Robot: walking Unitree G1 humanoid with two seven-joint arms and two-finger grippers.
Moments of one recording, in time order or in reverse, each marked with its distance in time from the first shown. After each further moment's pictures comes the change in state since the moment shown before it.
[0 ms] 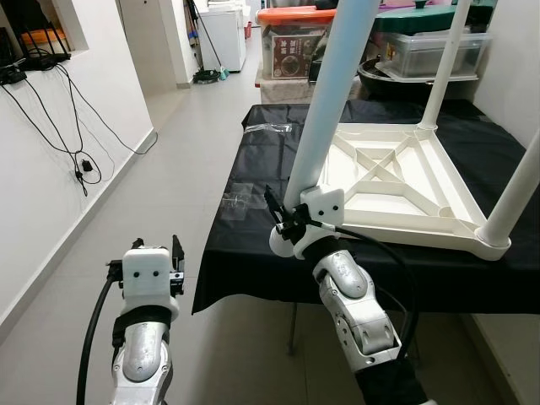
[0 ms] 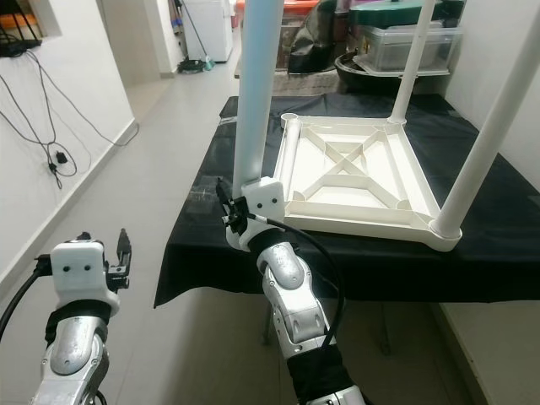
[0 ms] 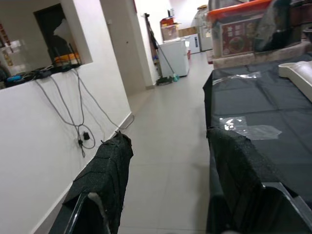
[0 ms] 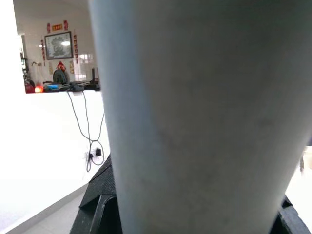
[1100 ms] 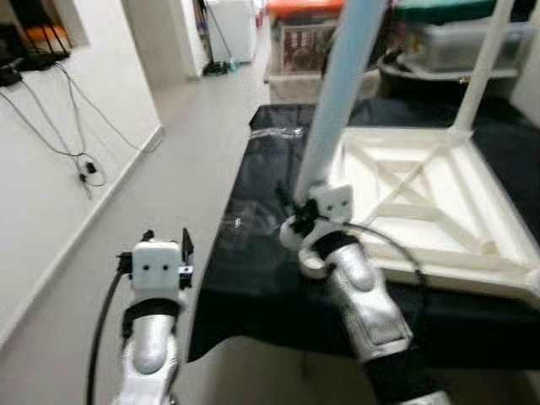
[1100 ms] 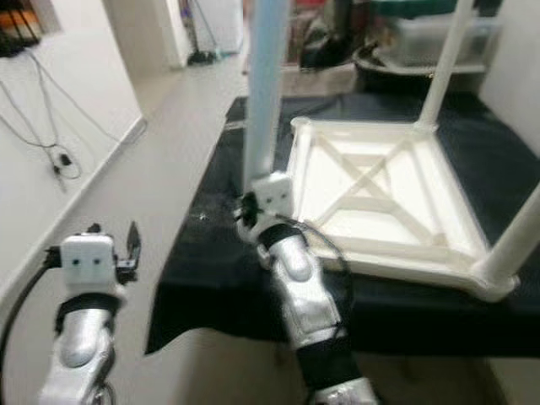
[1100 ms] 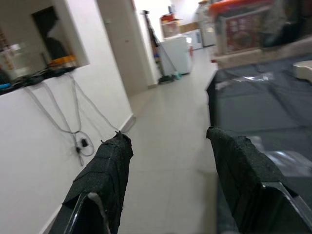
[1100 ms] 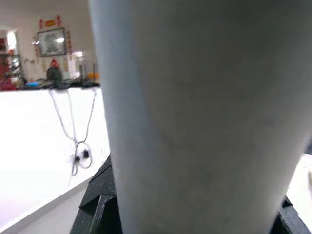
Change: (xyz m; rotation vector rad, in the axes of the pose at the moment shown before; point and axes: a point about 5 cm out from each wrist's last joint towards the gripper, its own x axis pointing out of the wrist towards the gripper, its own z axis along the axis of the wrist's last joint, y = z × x) left arm 0.000 -0.004 0.001 -0.003 -0.003 -0.015; right arm -0.003 -0.011 -0.003 -0.022 0.006 -0.034
